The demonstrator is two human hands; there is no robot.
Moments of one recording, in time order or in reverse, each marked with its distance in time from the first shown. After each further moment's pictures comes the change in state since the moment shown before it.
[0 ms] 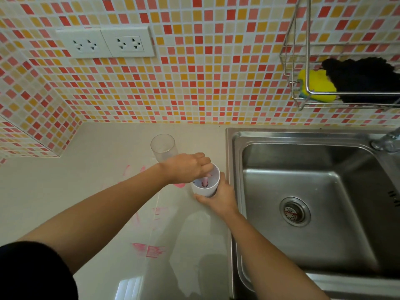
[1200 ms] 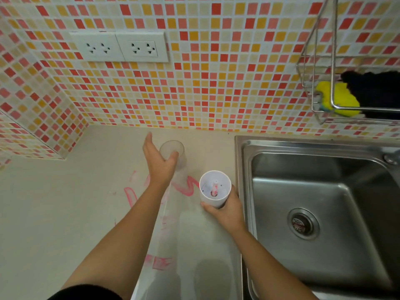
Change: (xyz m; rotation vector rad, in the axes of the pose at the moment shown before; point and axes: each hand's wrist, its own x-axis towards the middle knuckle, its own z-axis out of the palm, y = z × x) left_hand -0.034 -0.027 0.038 -0.956 0.942 -1.315; right_hand 0.000 0.012 0.018 0.127 0.075 0.028
